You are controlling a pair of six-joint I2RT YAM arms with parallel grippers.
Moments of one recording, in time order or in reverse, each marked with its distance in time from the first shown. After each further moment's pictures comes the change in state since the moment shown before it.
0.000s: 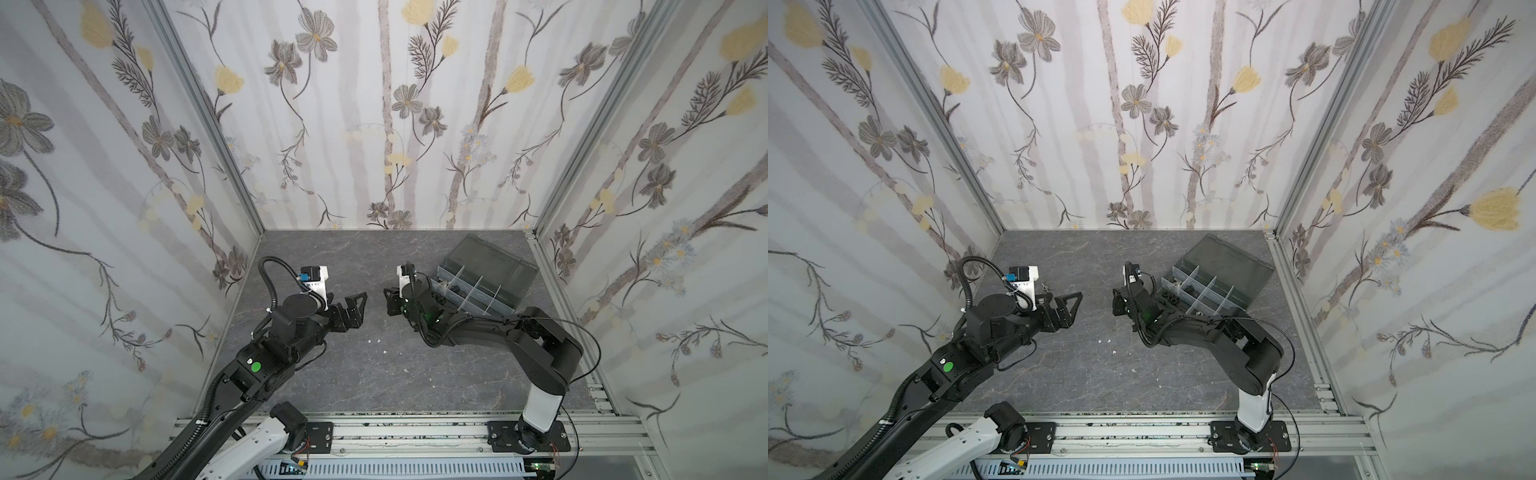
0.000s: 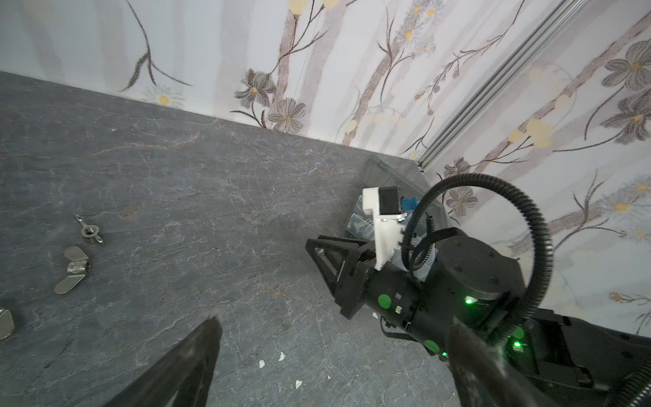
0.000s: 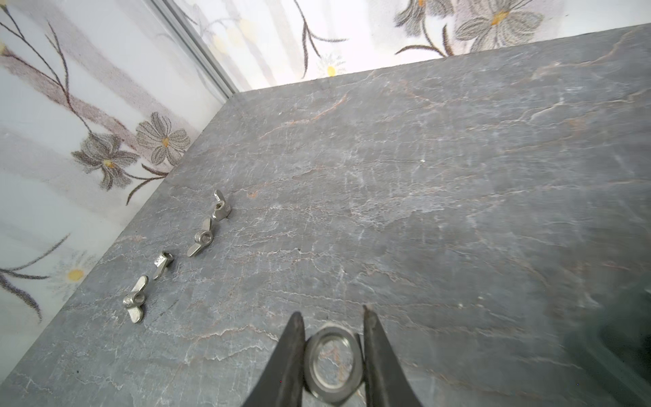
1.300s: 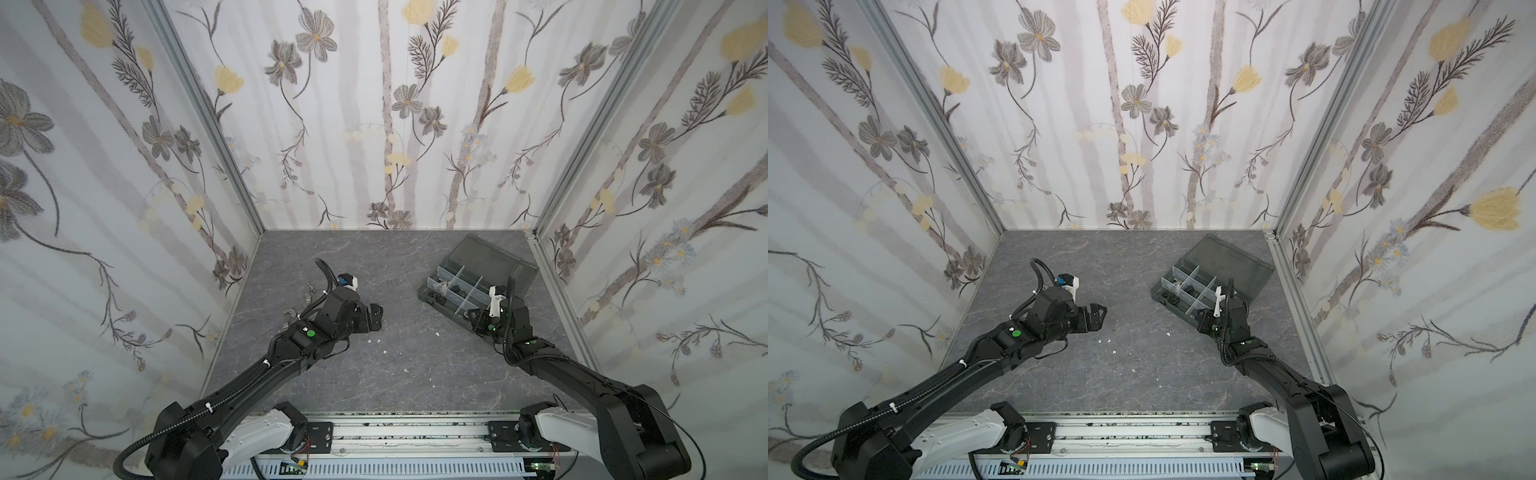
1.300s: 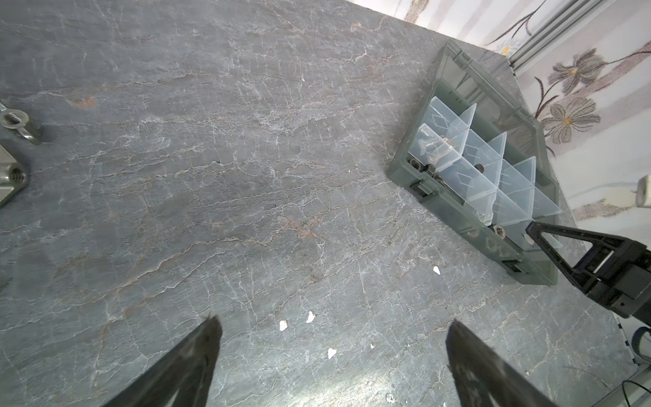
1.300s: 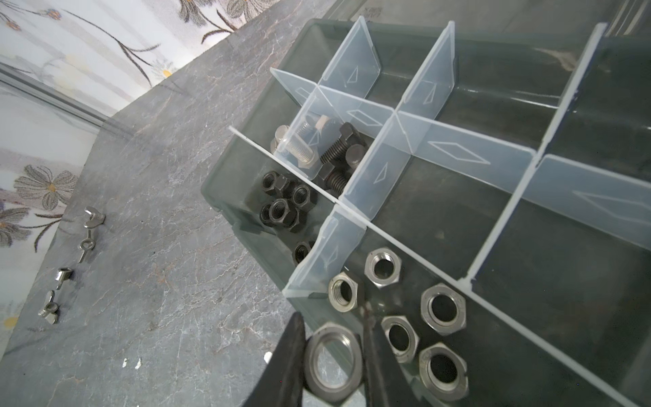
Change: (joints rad) left arm 0.002 0.356 -0.110 0.110 0.033 -0.043; right arm -0.588 -0.605 -0.570 -0.248 -0.365 -0.010
